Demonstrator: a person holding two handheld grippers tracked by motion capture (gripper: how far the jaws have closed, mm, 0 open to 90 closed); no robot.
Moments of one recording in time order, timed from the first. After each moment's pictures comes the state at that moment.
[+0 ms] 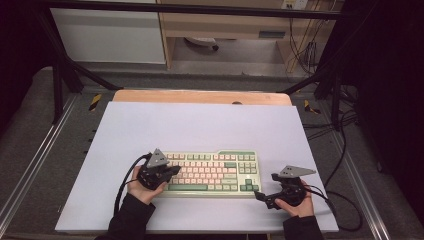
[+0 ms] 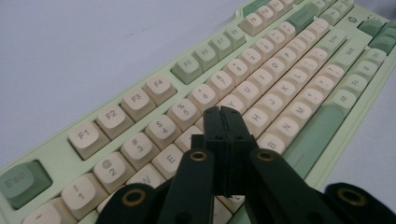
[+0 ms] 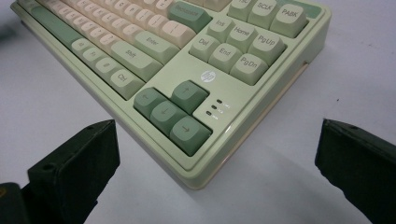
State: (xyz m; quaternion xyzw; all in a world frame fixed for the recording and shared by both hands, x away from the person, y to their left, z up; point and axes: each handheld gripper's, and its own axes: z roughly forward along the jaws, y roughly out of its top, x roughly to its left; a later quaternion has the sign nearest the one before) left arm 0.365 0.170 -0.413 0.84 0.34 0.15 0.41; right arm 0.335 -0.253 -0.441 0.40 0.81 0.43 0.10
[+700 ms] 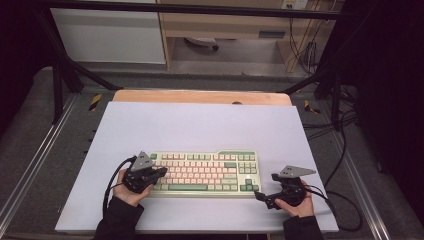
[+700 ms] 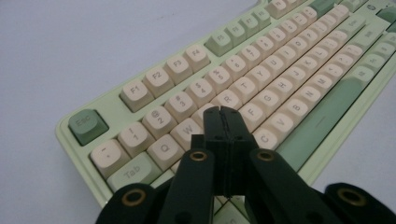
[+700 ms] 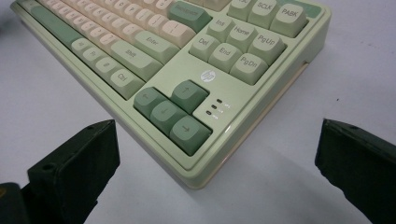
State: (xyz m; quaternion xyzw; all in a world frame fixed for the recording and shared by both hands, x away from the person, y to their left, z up) left arm 0.355 0.204 -0.415 0.83 0.36 0.16 0.40; right arm 0.335 -0.253 -0.441 0.40 0.81 0.43 0.10
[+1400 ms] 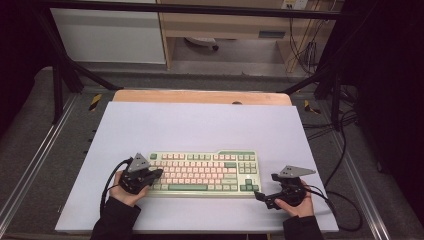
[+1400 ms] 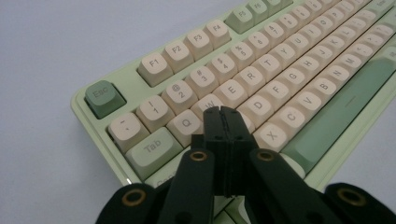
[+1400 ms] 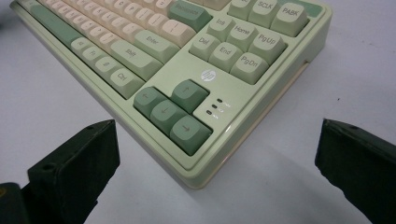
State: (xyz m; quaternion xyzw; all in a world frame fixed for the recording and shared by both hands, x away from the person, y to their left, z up) left arm 0.358 0.213 -0.427 0.83 0.37 0.16 0.39; right arm 0.335 -0.253 -0.442 0.40 0.81 0.42 0.09
